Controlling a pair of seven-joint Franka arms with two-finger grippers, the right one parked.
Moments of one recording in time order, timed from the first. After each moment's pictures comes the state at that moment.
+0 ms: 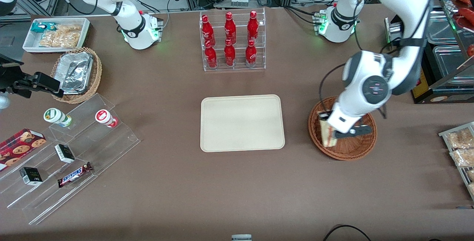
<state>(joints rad) -0.28 0.29 -0.10 -1.92 0.00 2.09 -0.46</state>
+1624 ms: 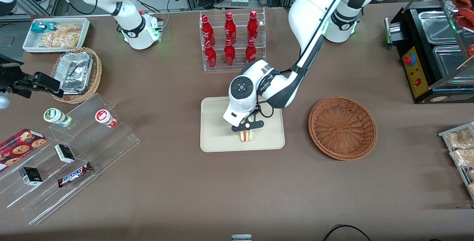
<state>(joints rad) -0.70 0.75 -0.10 -1.43 0.00 2.09 -0.93</state>
